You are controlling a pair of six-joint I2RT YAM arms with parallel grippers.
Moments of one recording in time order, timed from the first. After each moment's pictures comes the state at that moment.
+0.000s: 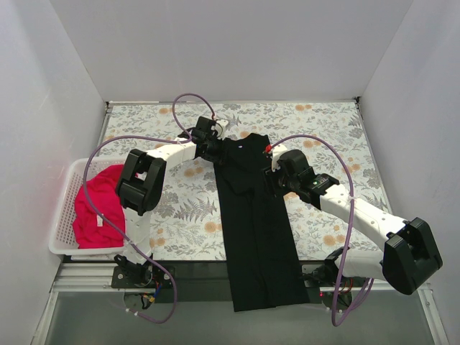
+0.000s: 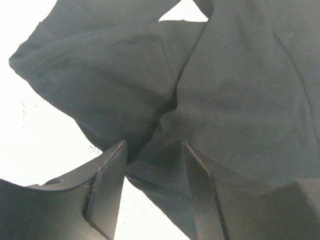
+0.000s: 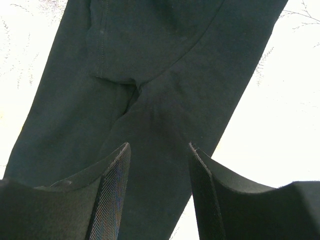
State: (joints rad) left arm -0.46 2.06 1.44 -0.26 0.20 -0.08; right arm 0.63 1.23 0.80 -0.33 -0.04 0.10
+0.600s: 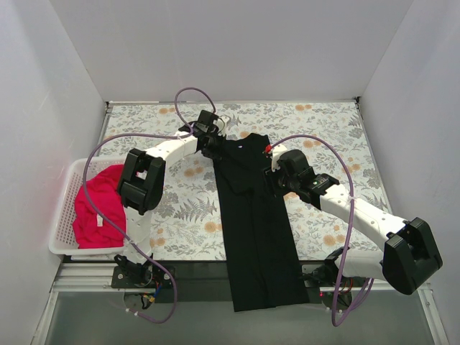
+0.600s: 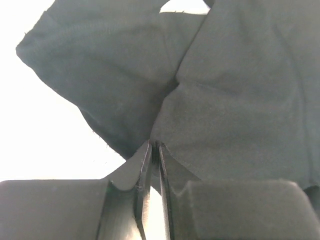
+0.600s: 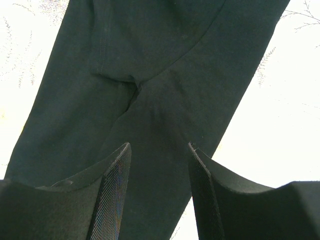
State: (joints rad) left arm -0.46 2.07 1.55 -0.44 0.18 -0.09; right arm 0.63 1.23 0.80 -0.32 -0.05 0.10
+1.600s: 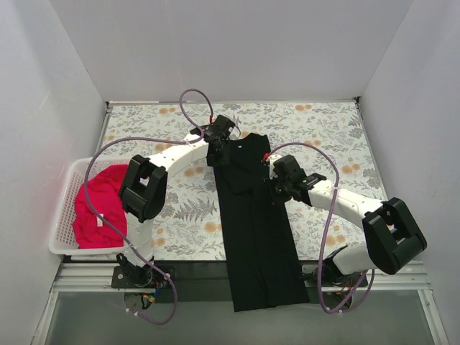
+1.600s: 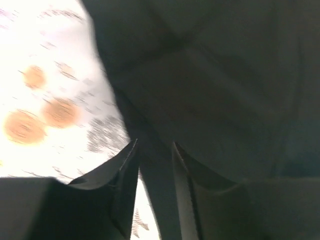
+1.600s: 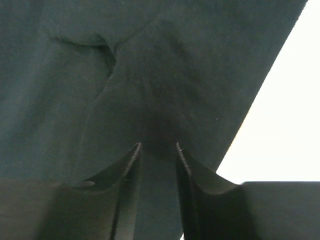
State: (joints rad) left arm -0.58 2.02 1.62 -0.69 -0.17 -0.50; right arm 0.62 1.38 0.76 -0.33 -0.09 0.18
